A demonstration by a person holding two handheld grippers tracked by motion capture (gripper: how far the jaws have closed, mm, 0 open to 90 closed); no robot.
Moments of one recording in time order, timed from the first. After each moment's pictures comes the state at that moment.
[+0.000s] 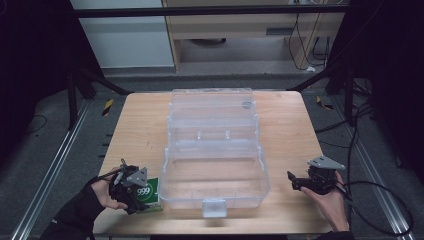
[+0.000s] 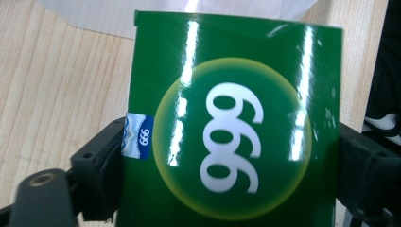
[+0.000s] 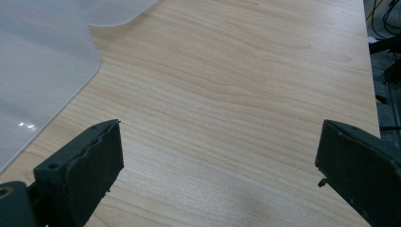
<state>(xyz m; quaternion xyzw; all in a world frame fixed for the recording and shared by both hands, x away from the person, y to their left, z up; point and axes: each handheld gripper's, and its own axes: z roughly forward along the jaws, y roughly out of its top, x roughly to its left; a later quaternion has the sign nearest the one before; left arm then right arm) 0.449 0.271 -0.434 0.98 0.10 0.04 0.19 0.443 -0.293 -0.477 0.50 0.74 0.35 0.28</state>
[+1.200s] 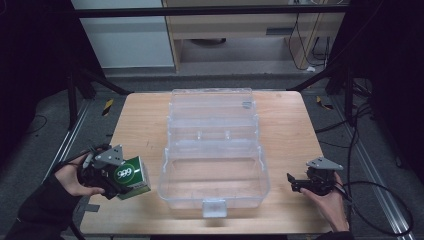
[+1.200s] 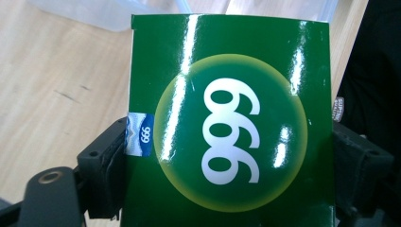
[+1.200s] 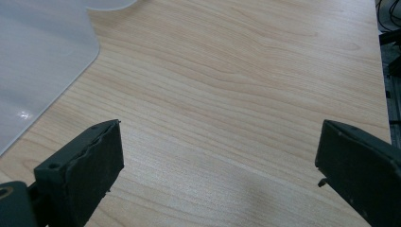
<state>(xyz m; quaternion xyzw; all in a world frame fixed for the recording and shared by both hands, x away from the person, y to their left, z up) 0.444 0.298 -0.331 0.96 0.16 0.09 0.22 0.442 -0.292 -0.481 0.50 0.75 0.34 0.27</state>
